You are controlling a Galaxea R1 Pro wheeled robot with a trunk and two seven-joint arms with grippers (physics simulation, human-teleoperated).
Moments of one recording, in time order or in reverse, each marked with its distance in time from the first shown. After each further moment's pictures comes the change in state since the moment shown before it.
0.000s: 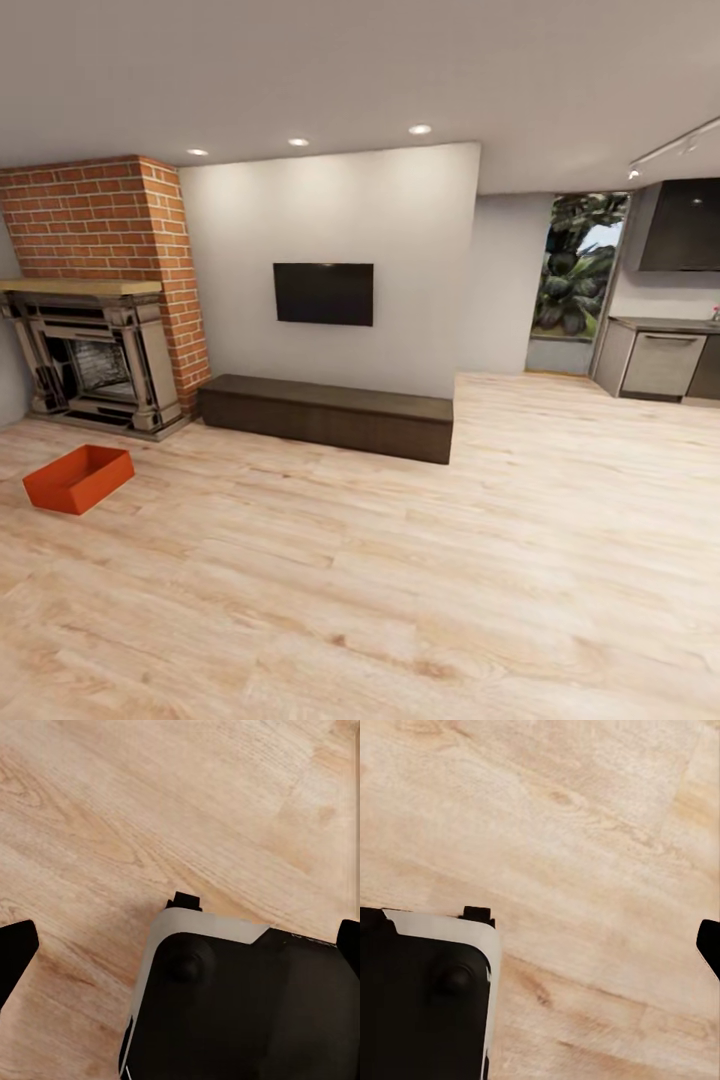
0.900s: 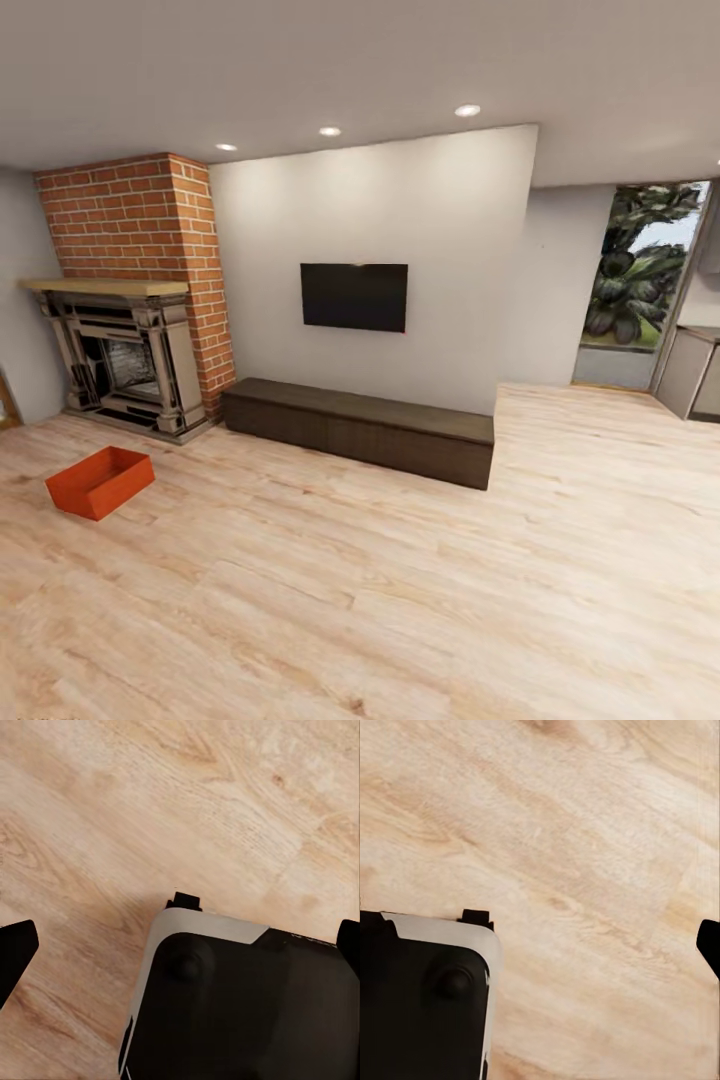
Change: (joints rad) left arm 0.000 0.000 0.000 0.000 0.000 0.000 0.000; right arm 0.000 -0.002 0.000 0.000 -0.001 -0.009 -0.001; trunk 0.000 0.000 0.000
